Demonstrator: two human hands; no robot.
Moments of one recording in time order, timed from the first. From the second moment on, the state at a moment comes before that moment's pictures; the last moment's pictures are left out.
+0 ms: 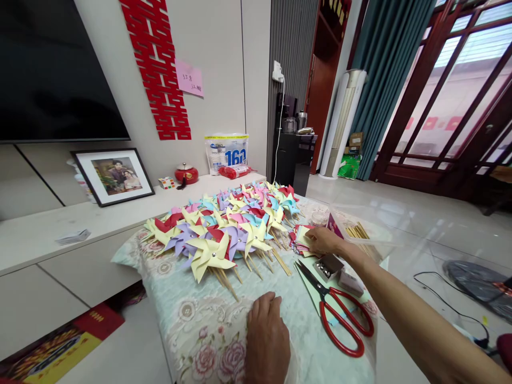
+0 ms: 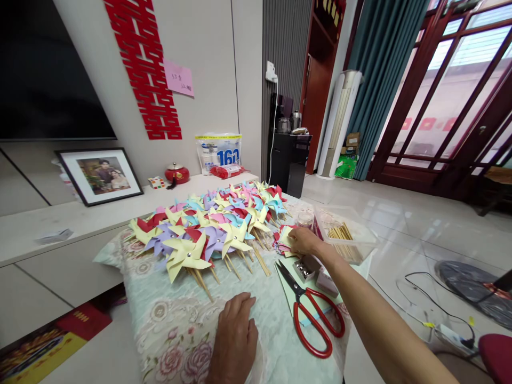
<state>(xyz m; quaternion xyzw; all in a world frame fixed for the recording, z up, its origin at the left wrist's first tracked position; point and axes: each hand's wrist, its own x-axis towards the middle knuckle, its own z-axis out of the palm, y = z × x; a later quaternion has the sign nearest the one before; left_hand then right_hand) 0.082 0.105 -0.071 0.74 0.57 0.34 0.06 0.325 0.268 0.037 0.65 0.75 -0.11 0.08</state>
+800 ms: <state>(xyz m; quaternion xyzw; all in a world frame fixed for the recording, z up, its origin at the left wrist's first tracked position) 0.084 0.106 -0.072 0.73 0.59 0.34 0.08 0.322 0.261 0.046 0.65 0.75 -0.10 0.08</state>
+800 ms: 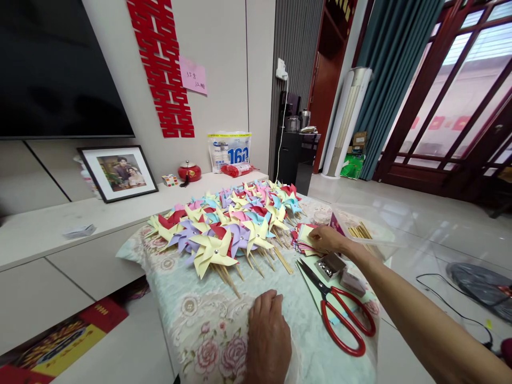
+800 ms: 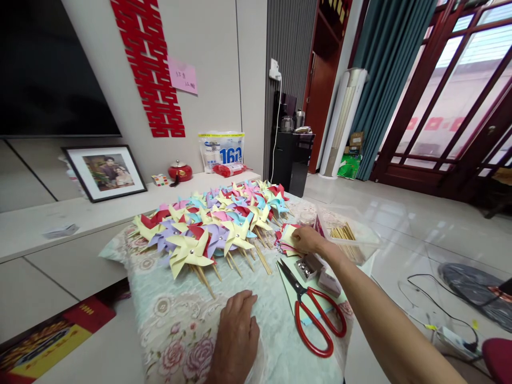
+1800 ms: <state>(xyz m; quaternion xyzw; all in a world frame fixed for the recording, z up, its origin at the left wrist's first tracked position) 0.082 0.106 -0.063 0.73 0.59 0.32 0.12 0.323 0.259 0.039 0.63 0.77 -0.04 0.10</state>
